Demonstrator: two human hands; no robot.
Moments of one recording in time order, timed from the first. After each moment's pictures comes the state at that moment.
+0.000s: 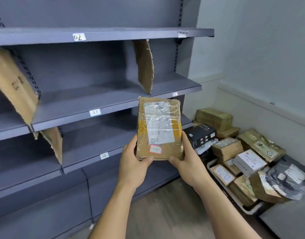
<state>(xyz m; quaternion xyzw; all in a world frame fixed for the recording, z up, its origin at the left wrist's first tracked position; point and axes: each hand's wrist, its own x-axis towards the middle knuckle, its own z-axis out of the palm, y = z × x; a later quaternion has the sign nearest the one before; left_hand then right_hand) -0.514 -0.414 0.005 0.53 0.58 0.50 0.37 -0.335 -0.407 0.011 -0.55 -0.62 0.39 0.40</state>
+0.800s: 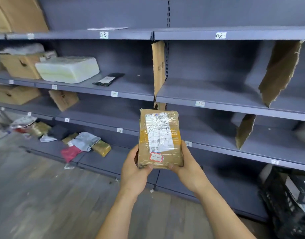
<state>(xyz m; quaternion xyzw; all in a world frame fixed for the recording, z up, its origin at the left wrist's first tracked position) -0.609 -0.587 -0.005 0.21 0.72 0.63 0.20 -0.497 -0.452 -0.009 -0.28 -0.78 0.53 0.18</state>
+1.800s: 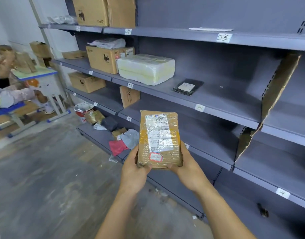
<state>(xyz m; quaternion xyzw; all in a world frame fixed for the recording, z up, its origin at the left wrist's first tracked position) -0.901 -0.754 -0.005 0.12 0.74 0.66 0.10 -0.840 -0.588 -0.013 -0.16 -0.81 0.56 0.08</state>
